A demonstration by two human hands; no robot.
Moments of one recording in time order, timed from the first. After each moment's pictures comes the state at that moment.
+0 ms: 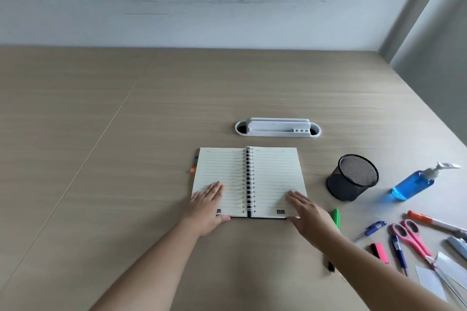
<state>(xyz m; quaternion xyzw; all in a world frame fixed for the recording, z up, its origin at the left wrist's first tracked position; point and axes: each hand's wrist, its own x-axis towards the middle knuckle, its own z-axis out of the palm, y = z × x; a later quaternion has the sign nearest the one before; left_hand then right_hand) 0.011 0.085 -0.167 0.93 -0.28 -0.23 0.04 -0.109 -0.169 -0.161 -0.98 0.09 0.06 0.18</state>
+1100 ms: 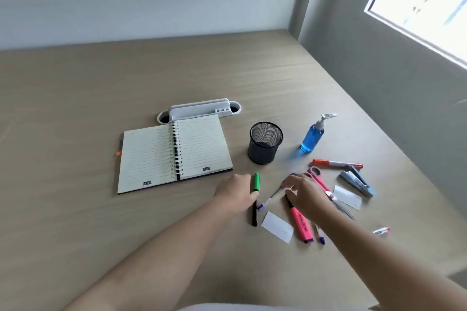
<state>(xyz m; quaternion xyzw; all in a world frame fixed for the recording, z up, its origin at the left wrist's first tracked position) -0.104 -0.119 -0.119 0.90 -0.37 -0.22 0.10 -0.227 -0.264 -0.124 -0.93 0.28 0.01 0.23</state>
